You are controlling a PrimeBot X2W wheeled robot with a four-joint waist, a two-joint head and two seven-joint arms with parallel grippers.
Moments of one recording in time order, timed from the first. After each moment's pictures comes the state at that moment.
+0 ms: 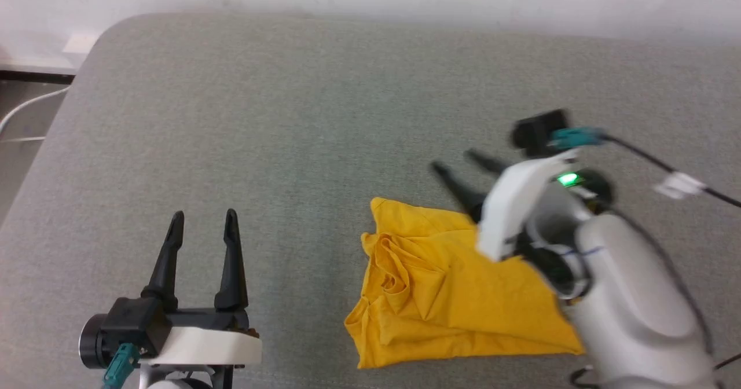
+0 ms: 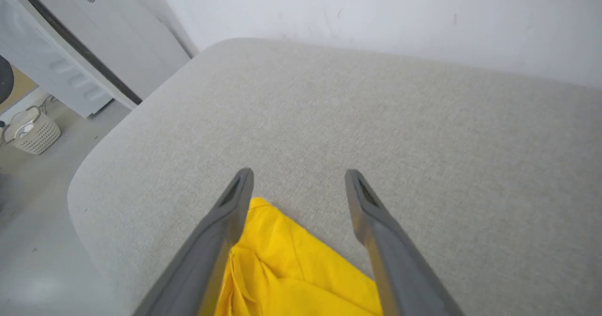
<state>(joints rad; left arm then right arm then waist) 0.03 0.06 -0.01 -0.09 -0.16 -0.01 -0.26 -0.52 -0.08 0.32 0.35 0.50 0.13 0.39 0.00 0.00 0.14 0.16</state>
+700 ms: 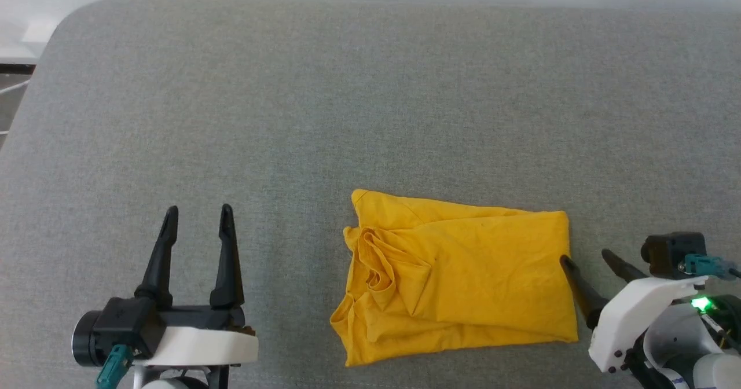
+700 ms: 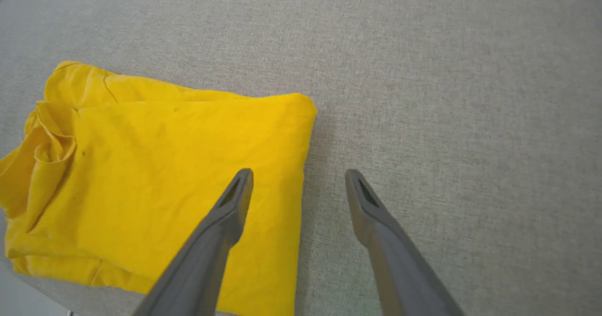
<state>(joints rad) 0.03 0.06 -0.01 -0.13 -0.16 -0.01 -0.26 0.00 -0.14 -0.02 -0.09 0.27 0.13 0.46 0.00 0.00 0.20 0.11</state>
